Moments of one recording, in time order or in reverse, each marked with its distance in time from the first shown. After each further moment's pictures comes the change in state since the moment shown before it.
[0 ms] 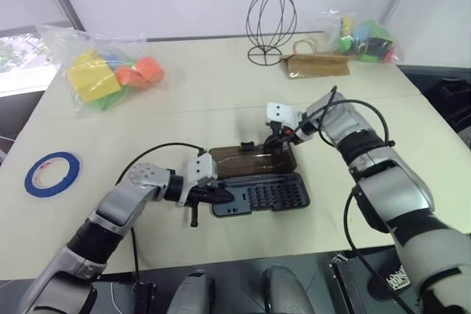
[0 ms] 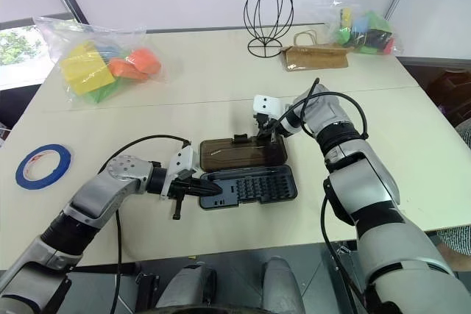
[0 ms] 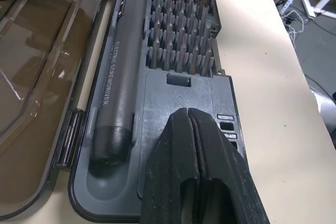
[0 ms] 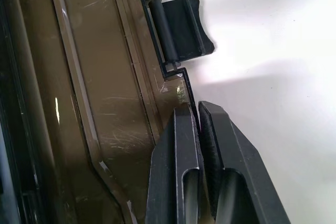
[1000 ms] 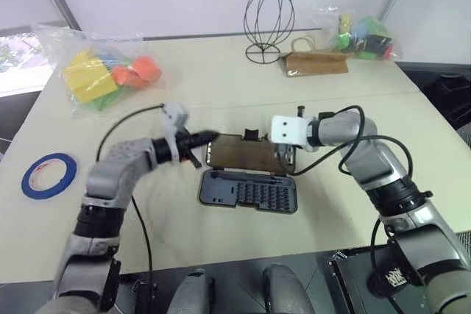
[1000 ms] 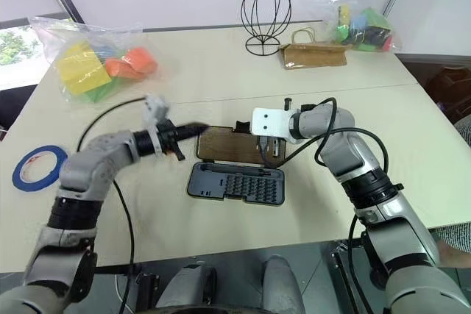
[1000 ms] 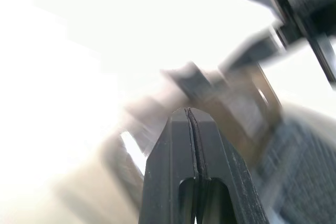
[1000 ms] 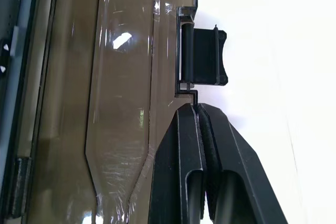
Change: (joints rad) left arm -0.146 -0.178 0.457 0.138 -0.193 0.224 0.370; right arm 0.439 -0.191 -0.077 -1.016 -0.068 0.121 -0.243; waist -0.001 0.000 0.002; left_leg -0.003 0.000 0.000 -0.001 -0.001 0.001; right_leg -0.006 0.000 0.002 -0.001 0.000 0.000
